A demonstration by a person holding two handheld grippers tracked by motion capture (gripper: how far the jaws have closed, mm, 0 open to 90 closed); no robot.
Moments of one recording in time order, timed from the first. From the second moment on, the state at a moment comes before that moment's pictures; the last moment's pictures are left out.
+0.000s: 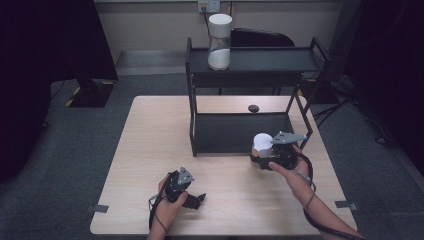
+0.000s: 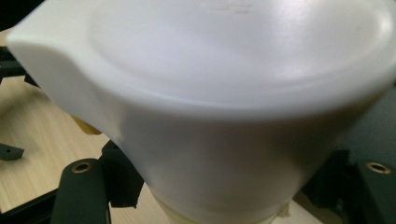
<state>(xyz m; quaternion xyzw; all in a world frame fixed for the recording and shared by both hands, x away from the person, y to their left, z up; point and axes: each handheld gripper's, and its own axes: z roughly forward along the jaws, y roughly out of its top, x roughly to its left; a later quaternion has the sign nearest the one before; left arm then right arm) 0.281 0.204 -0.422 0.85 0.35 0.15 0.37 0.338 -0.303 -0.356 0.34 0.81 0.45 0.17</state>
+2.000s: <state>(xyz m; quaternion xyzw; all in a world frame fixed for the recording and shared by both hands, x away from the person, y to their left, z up) 0.281 0.204 -0.422 0.85 0.35 0.15 0.37 0.390 -0.290 -0.181 0.32 0.80 0.48 0.17</state>
